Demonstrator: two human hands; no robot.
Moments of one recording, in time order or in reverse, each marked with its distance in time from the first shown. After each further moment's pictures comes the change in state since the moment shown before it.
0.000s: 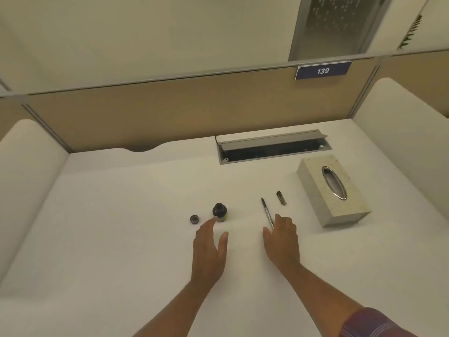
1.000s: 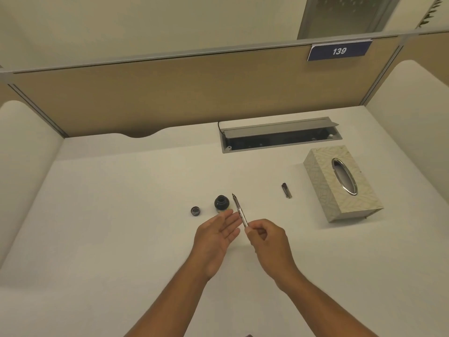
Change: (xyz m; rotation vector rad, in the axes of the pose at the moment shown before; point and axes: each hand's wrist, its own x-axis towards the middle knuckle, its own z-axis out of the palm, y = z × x) left_hand 0.031 0.046 -0.022 -1.145 -0.187 -0.740; right_hand -0.043 -0.069 -0.081 0.875 -0.277 0.185
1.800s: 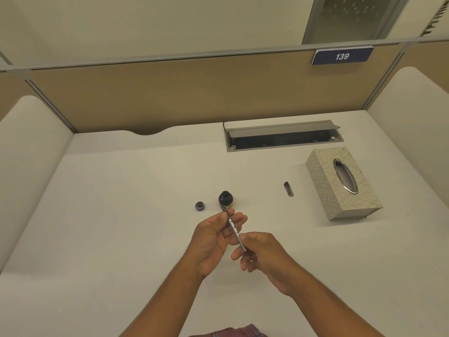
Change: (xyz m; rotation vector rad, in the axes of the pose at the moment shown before) left_hand -0.029 0.009 -0.012 -0.029 -0.100 0.013; right_hand -0.027 -0.012 -0.002 0.167 -0.470 0.282
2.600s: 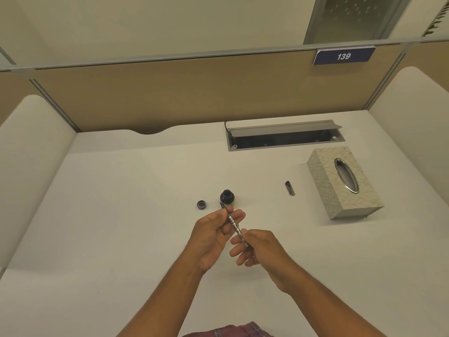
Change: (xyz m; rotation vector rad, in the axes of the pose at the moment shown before) left_hand 0.001 0.007 -0.002 -0.009 0.019 -0.009; right_hand 0.002 -0.002 0.008 -0.064 0.071 -0.003
